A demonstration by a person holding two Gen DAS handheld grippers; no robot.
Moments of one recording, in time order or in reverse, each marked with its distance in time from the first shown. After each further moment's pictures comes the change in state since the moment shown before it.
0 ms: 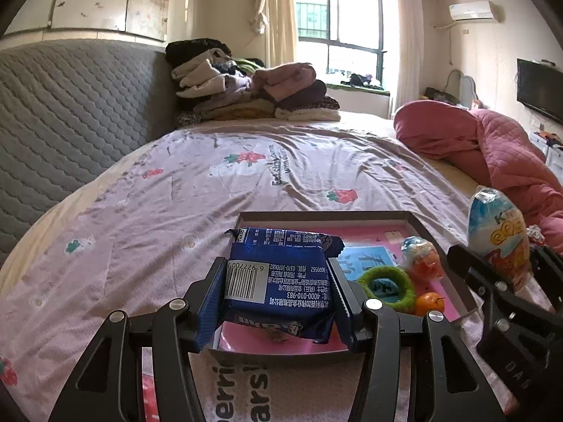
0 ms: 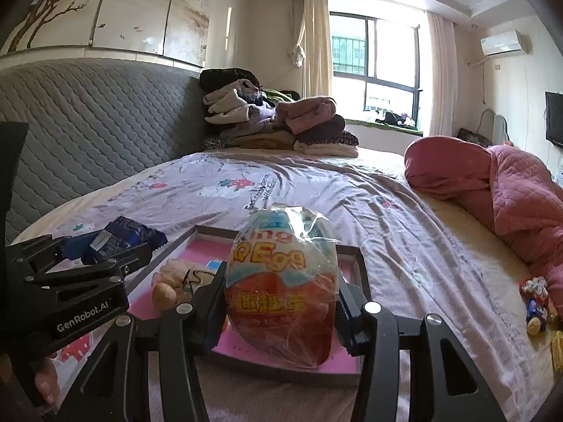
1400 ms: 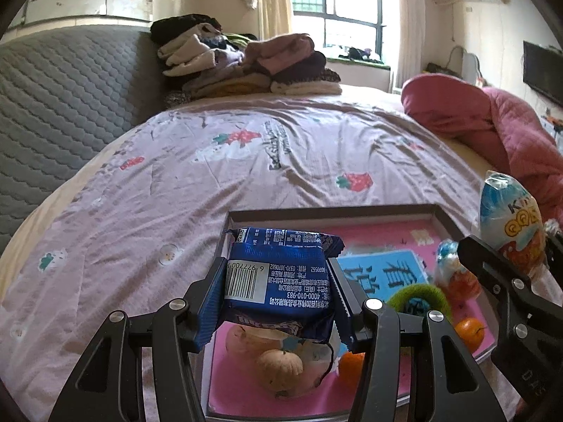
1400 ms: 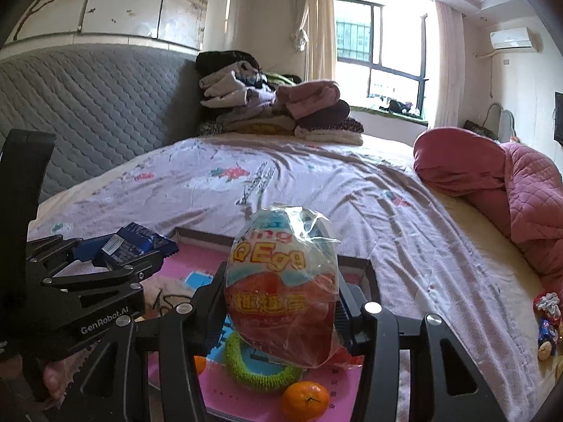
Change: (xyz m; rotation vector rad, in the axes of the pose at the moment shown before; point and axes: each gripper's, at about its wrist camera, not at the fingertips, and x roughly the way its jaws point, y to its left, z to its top) left arm 0.092 -0.006 0.024 0.045 0.114 0.003; right arm 0.070 -0.009 0.014 -0.014 0.093 0.005
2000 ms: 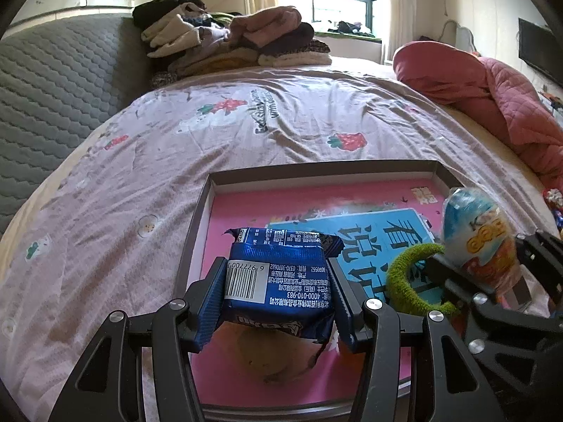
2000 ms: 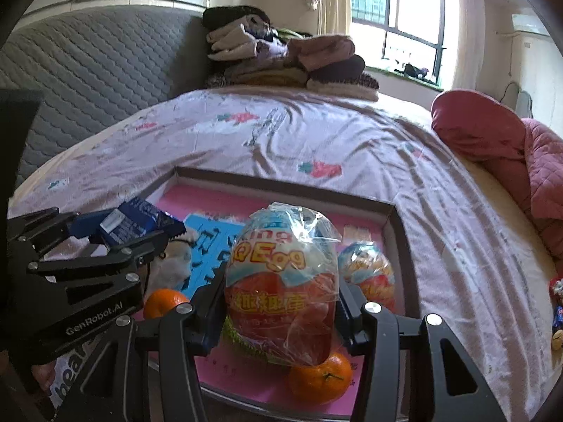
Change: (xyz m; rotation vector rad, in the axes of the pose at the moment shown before) left arm 0.021 -0.011 -0.022 0.047 0.093 -0.015; right arm 0.038 0.005 -0.034 -0.032 0.191 0.040
